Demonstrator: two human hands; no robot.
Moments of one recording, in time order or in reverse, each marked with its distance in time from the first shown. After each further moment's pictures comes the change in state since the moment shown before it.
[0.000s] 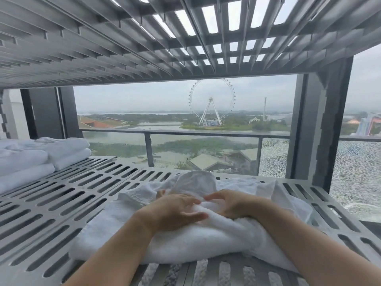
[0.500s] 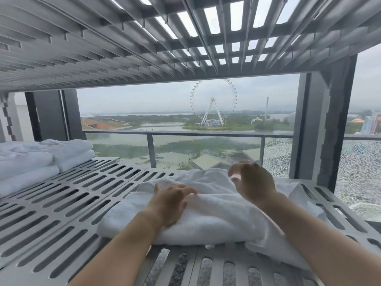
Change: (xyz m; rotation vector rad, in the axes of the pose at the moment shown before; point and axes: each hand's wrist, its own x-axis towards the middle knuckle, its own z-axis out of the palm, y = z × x) left_hand 0.006 -0.010 0.001 0.155 0.249 -0.074; right_hand -0.019 -0.004 -0.027 -0.227 0.794 0.073
